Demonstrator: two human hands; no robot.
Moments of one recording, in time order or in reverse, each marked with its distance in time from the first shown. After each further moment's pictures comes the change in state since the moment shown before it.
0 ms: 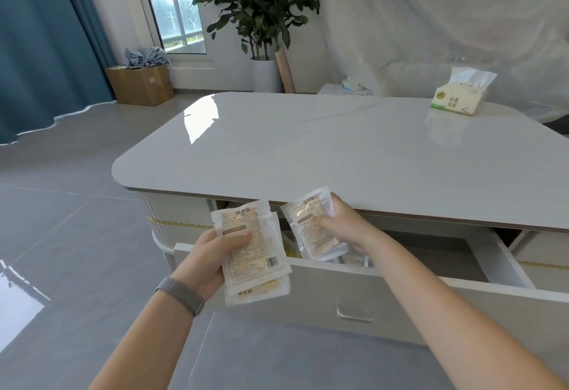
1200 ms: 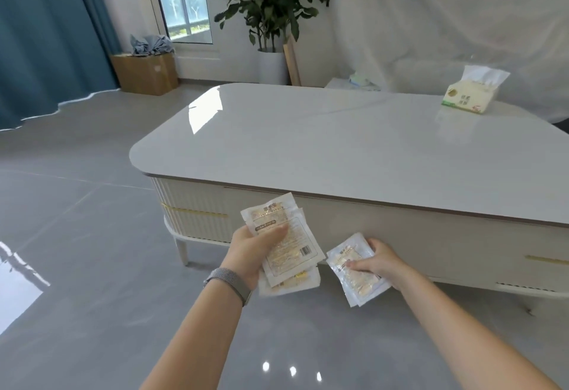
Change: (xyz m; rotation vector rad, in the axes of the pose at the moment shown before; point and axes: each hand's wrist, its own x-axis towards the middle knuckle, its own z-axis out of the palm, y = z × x) left_hand 0.002 -0.022 0.012 -0.027 0.083 0.004; right_hand -0.024 0.096 0.009 0.103 0.086 0.315
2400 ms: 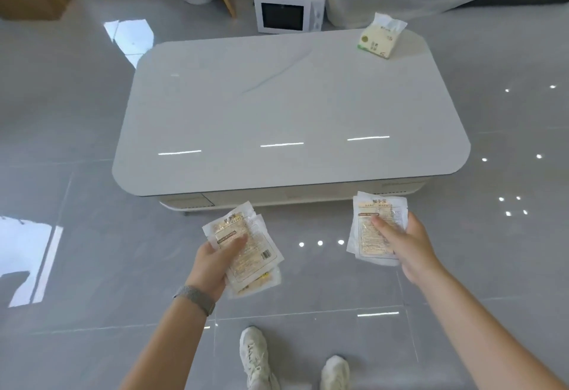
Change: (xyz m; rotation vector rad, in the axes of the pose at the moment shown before) left_hand -0.167 0.232 0.105 0.118 0.091 -0.442; right_hand -0.320 -0.211 -0.212 0.589 0.333 0.260
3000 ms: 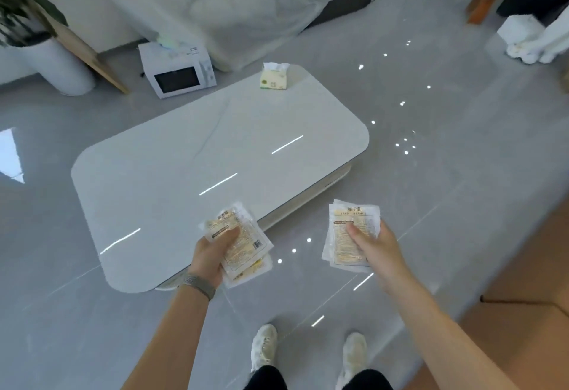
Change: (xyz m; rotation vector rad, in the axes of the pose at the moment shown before) left_hand -0.017 0.192 -0.039 0.322 -0.355 -0.070; right_hand -0.200 -0.084 0.129 0.261 0.449 -0.009
